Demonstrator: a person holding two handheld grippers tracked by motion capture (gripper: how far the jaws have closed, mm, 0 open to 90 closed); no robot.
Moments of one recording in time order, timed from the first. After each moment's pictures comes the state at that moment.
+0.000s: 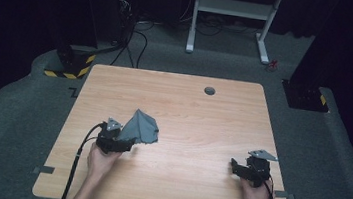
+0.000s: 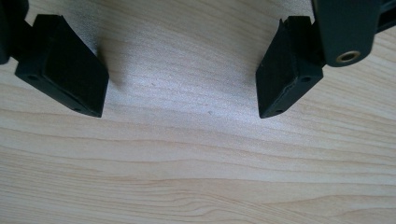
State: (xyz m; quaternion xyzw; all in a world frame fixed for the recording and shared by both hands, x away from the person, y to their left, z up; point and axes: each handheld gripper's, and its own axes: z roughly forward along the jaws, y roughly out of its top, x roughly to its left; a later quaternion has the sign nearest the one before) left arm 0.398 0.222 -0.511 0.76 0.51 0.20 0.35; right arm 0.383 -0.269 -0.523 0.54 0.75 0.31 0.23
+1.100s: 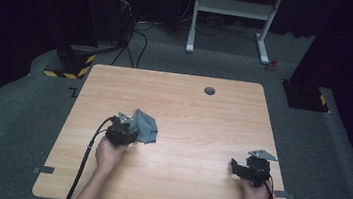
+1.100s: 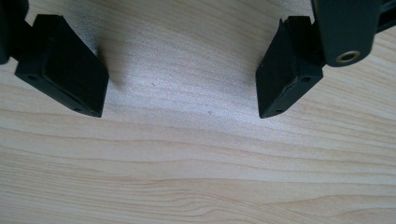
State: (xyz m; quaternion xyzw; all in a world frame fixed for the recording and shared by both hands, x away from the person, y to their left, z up) left arm 0.426 0.204 -0.515 0.78 0.51 0.22 0.30; right arm 0.383 -0.269 -0.523 0.54 0.75 0.31 0.23
